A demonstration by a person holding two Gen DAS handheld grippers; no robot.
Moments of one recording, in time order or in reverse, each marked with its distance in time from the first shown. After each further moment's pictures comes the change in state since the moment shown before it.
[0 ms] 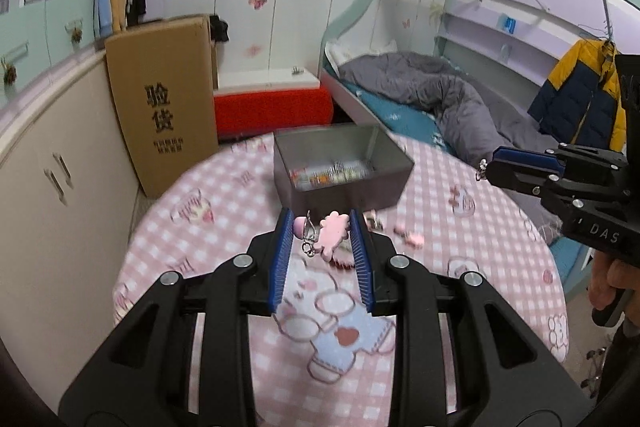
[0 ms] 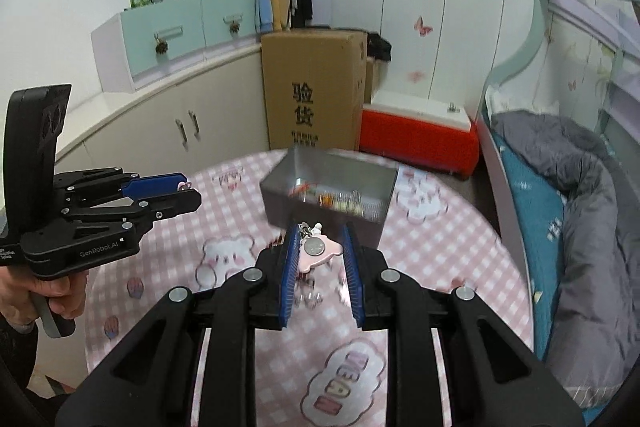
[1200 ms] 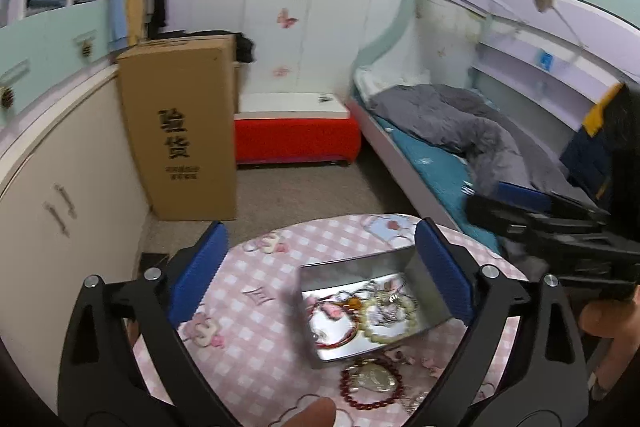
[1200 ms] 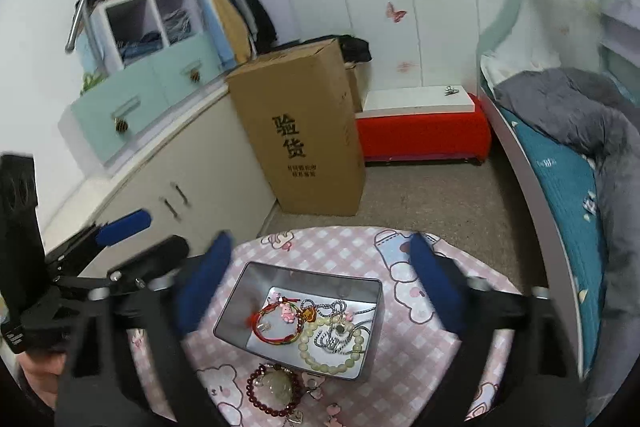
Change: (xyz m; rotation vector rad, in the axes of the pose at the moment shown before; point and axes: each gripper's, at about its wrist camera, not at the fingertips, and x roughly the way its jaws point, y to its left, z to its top) left arm 0.075 0.026 0.102 -0.099 -0.044 0.102; right arm 0.084 -0.082 0.084 0.288 -0.028 0.074
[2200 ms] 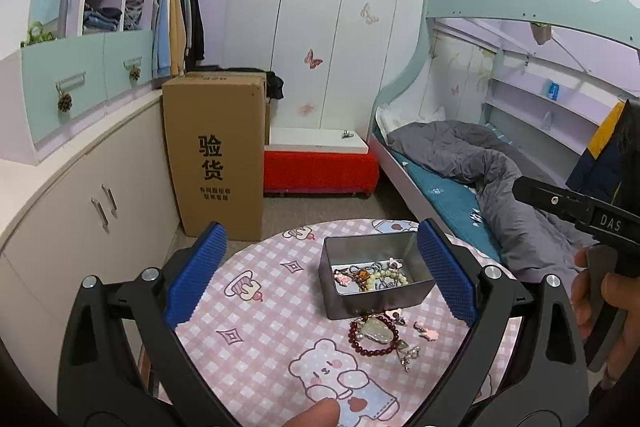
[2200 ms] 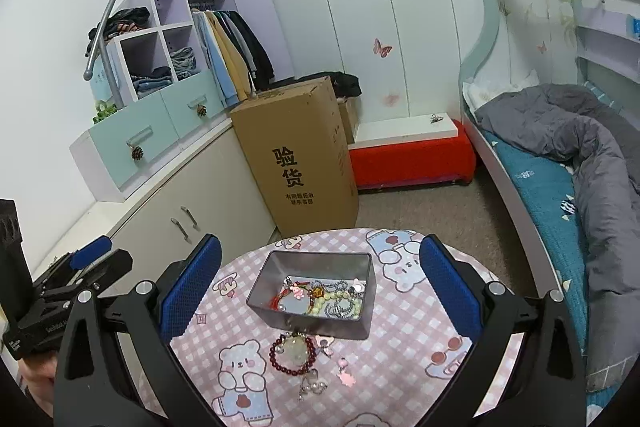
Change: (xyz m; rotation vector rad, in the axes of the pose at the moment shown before) left arm -0.119 -0.003 -0.038 -0.012 -0.156 0.067; right arm -0.097 0.014 -0.030 0.001 -0.130 -0.038
